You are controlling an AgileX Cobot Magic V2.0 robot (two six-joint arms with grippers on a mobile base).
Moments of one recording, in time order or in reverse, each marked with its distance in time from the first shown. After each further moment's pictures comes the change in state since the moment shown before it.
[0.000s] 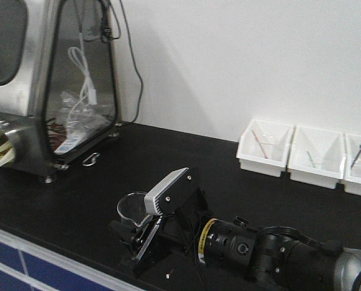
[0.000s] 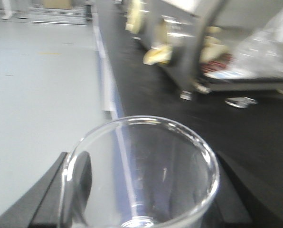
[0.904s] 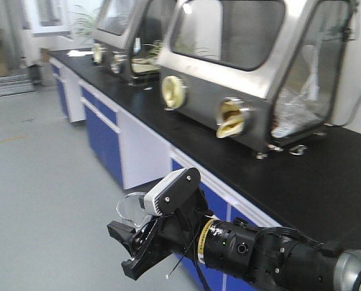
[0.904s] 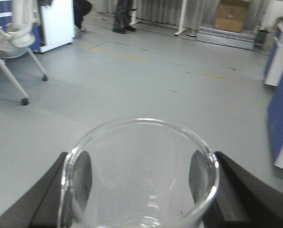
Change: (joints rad) left arm 0.000 0.000 0.000 0.000 0.000 0.000; right arm 0.000 0.000 0.000 -0.001 0.000 0.000
